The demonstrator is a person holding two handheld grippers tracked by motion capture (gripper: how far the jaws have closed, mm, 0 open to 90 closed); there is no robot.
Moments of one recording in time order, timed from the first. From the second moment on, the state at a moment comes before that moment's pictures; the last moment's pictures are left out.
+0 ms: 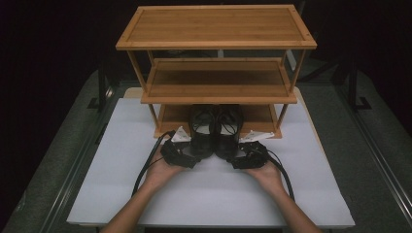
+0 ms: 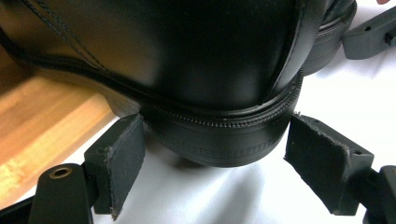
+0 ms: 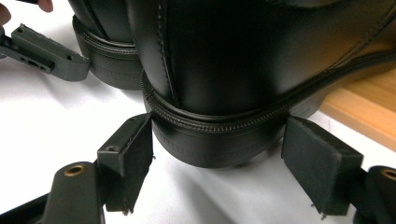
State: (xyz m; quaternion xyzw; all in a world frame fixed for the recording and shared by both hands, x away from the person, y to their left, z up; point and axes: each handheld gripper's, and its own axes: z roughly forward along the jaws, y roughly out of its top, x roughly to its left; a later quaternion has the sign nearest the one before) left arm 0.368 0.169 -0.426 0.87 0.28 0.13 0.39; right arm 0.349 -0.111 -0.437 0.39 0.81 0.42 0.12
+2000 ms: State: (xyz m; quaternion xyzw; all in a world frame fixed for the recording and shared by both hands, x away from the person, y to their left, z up) left arm 0.450 0.163 -0.436 0.86 0.32 0.15 0.37; right arm 0.430 -0.118 -0.444 0.43 0.80 0.39 0.15
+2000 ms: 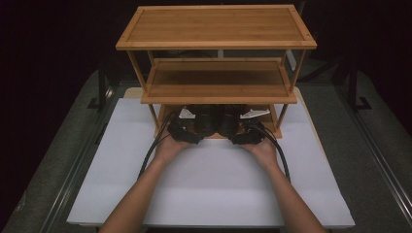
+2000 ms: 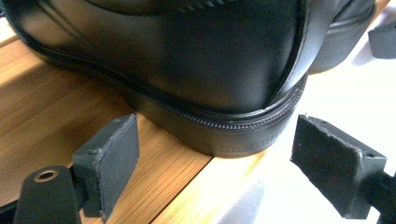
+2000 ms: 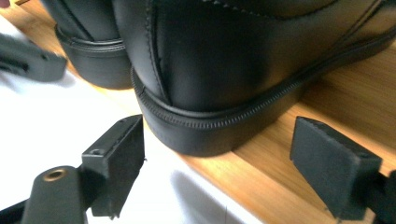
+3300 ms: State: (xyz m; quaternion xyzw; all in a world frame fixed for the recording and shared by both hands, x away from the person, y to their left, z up) left arm 0.310 0.299 -0.422 0.85 0.36 0.17 0.34; right arm 0.298 -0.224 -0.441 0.44 0.80 0.36 0.17
